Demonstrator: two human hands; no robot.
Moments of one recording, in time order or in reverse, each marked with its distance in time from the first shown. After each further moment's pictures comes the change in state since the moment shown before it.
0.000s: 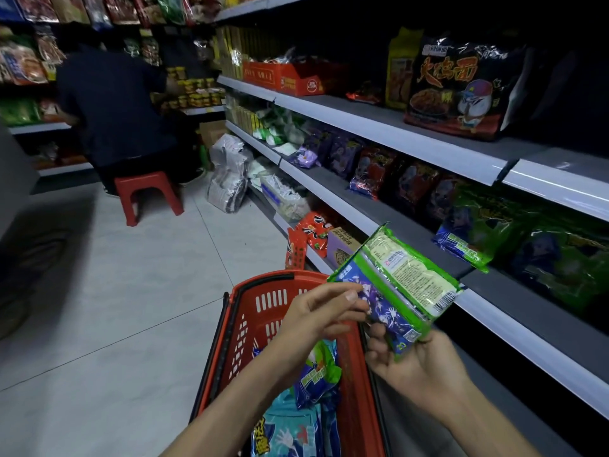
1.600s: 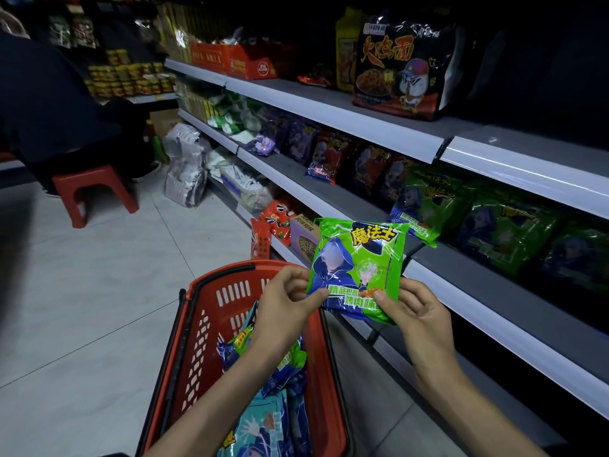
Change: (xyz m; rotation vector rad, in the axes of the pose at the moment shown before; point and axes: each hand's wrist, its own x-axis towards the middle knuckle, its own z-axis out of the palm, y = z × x) left_hand 0.039 -0.044 0.026 0.303 0.259 0.106; right_hand -0.025 -0.027 -0.039 -0.605 0.323 -0.778
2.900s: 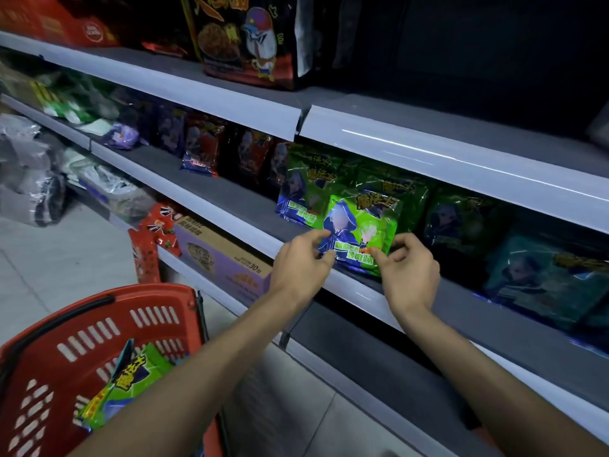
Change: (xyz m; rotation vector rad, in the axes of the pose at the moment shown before) left_hand 0.091 0.032 0.223 0.412 -0.297 0.205; right_hand 0.122 -0.013 -0.144 -0.821 0.607 -0.128
